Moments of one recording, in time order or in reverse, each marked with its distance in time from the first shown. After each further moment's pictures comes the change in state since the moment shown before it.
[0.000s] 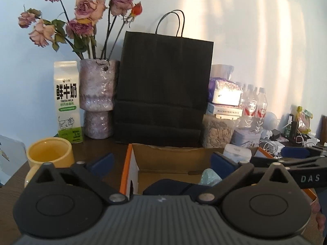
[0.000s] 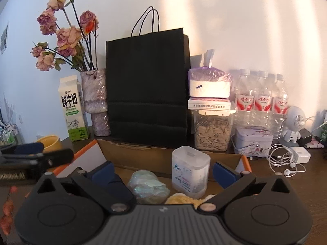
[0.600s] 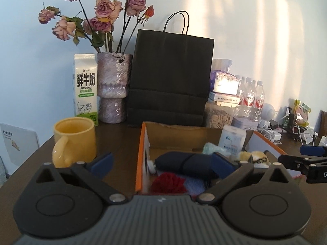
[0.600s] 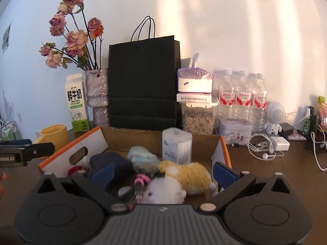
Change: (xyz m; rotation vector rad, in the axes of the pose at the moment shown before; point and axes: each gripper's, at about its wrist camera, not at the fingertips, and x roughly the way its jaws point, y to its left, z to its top) left arm -0.066 0.011 -0.034 -0.007 0.026 0.029; right arm -0.074 -0.005 -0.045 -0.012 -0.020 -0.031
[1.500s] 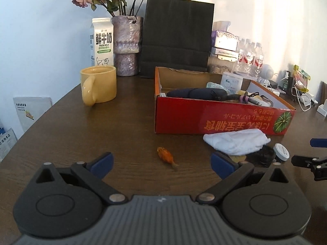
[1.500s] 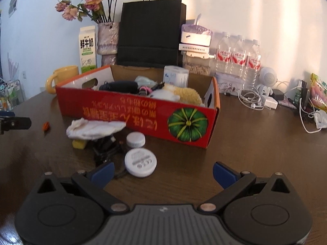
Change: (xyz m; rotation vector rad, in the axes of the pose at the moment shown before) left arm -0.074 0.010 -0.072 0.019 0.192 0.041; right arm -0.068 -0.002 -0.088 -0.091 0.208 -0.010
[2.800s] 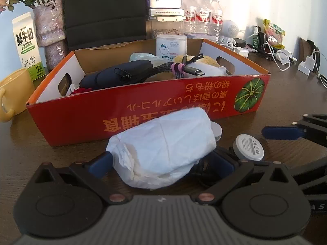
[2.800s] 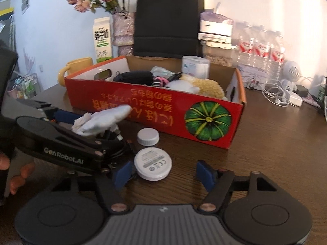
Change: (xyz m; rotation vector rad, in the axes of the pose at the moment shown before) left arm 0.094 -0.121 0.016 0.190 0.177 -0.133; right arm 0.033 -0.005 0.009 -0.033 0.047 0.145
